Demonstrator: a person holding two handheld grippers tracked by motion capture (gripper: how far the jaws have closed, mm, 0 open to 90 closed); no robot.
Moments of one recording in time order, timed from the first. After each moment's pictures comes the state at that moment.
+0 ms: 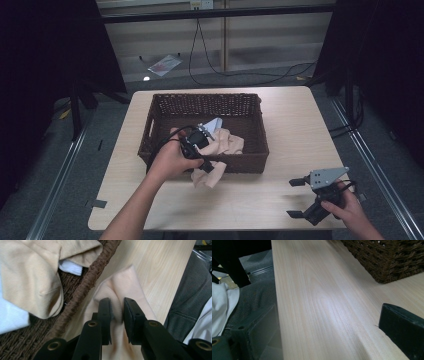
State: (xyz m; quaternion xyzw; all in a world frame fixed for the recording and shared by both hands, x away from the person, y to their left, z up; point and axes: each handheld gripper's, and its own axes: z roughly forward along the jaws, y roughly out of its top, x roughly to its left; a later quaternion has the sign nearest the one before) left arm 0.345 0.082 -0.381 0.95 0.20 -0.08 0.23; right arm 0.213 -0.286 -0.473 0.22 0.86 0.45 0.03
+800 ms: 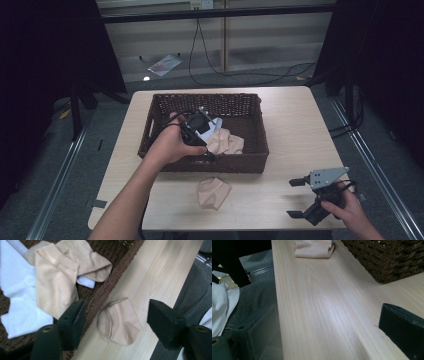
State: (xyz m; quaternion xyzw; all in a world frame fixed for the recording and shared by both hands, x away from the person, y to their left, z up) left arm 0.362 0.077 -0.336 0.95 0.22 -0.05 0.22; right arm 0.213 -0.286 -0.473 0.22 0.86 0.45 0.03
